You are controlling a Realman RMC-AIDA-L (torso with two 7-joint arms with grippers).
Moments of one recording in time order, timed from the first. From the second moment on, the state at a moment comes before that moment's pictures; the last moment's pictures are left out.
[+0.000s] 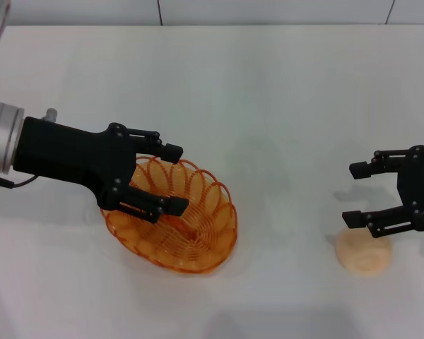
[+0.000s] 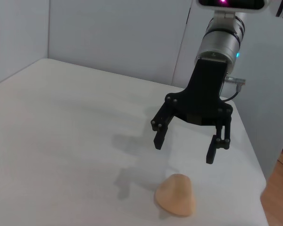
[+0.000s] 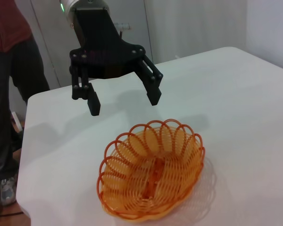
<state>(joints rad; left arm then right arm) -0.57 -2.02 0.91 0.96 2.03 1.85 -1.59 0.30 2.01 -1.13 -1.27 -1.90 -1.64 1.69</state>
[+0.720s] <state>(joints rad) -0.57 -2.01 0.88 0.96 2.04 1.85 -1.64 0.30 2.01 -1.13 -1.27 -1.89 -1.64 1.69</state>
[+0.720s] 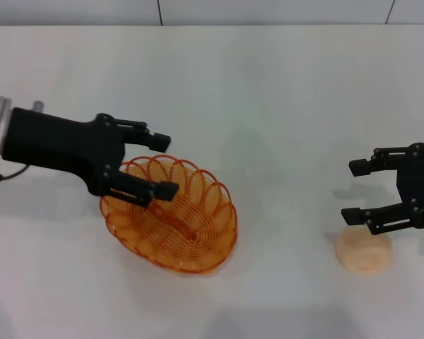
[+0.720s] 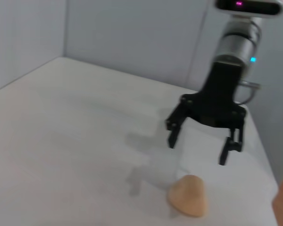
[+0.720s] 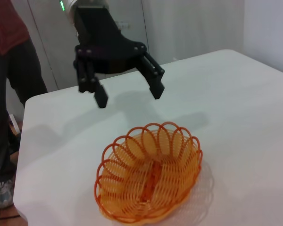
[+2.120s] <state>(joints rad) -0.75 -1.96 0.85 0.96 2.61 1.73 -2.35 0.30 2.01 -1.13 -1.27 -1.81 -1.64 1.71</state>
